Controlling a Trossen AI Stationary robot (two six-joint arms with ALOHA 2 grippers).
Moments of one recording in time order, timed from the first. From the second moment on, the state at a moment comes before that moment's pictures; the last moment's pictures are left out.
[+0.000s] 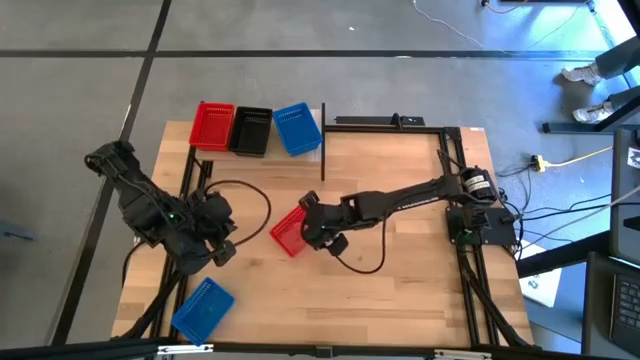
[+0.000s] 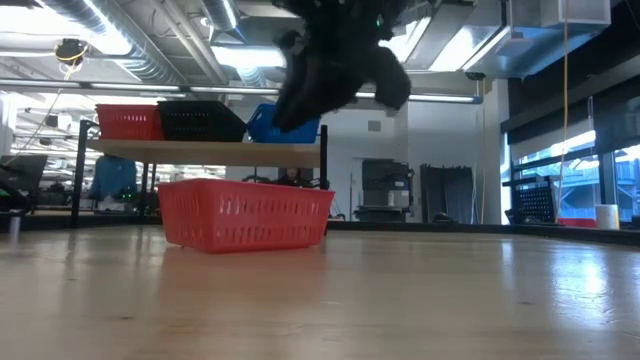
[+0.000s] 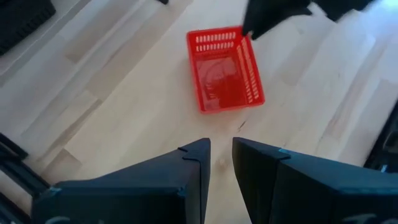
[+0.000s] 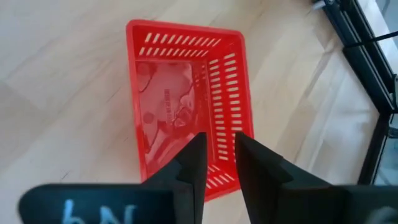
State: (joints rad) left arm -0.73 1.27 1.50 -1.46 -0.59 -1.30; right arm 0.16 1.95 1.55 -0.49 0.19 -0.68
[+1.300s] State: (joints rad) left arm -0.04 1.31 1.22 -1.07 -0.10 -0.88; right arm 0.08 1.95 2.26 -1.39 -0.36 -0.26
